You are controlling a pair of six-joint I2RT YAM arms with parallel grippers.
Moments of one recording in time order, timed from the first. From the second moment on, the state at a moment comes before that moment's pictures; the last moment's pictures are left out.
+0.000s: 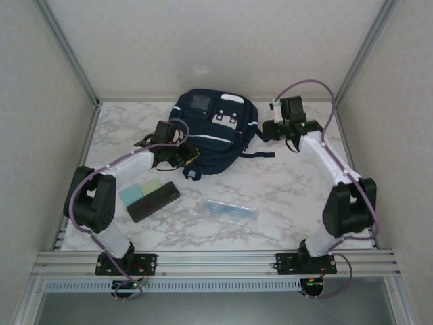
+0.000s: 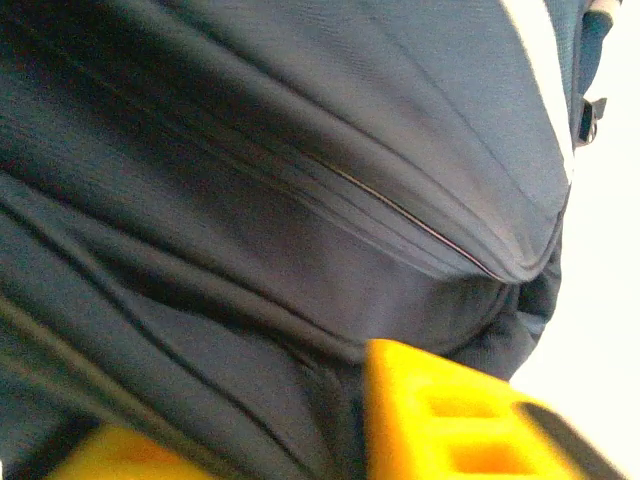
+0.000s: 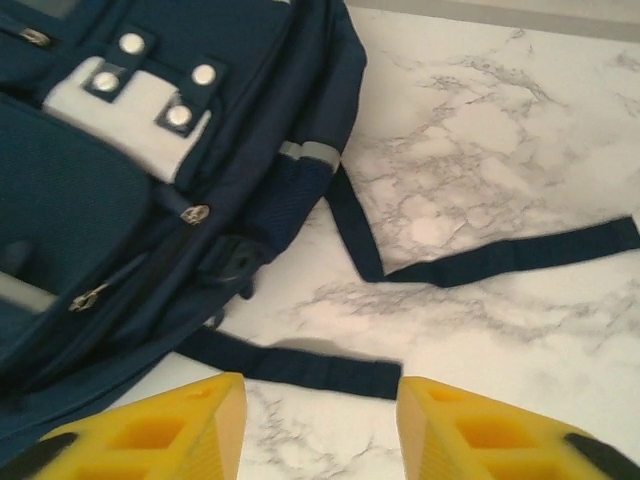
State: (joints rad) left arm -0.40 1.68 1.11 -0.33 0.39 -0.89; right arm 0.27 1.56 1.32 -0.54 -0.01 0.04
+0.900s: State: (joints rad) left arm -0.37 1.77 1.10 -0.31 0.29 -0.85; right arm 0.30 2.04 1.58 -0.33 -0.25 0.31
